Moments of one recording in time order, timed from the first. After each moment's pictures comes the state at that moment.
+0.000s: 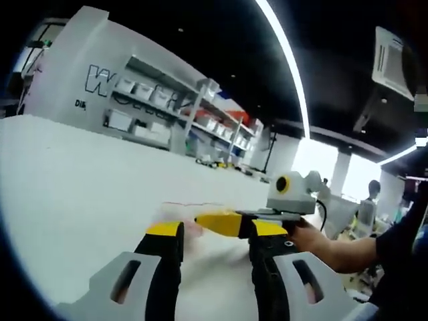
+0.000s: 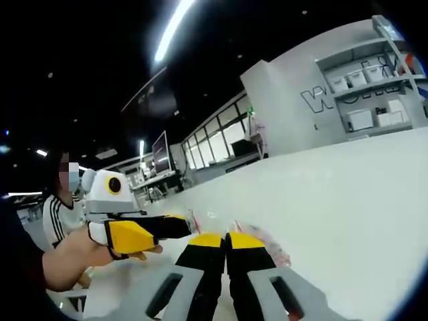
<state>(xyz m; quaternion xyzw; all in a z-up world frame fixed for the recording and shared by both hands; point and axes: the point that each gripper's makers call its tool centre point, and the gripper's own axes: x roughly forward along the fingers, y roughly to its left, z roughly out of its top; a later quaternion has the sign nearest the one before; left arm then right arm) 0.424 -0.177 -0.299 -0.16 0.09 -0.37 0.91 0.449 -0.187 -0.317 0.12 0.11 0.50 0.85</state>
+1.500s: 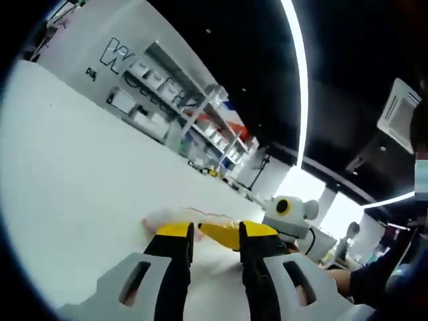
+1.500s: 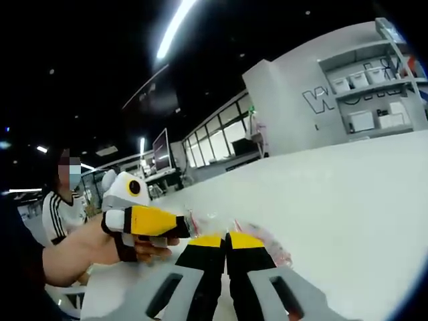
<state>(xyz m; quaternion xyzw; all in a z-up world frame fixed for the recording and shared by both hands) 0.439 -0.172 -0.302 -0.29 0.11 -0.39 0.87 0.448 -0.186 -0.319 0.11 0.11 0.50 0.85</state>
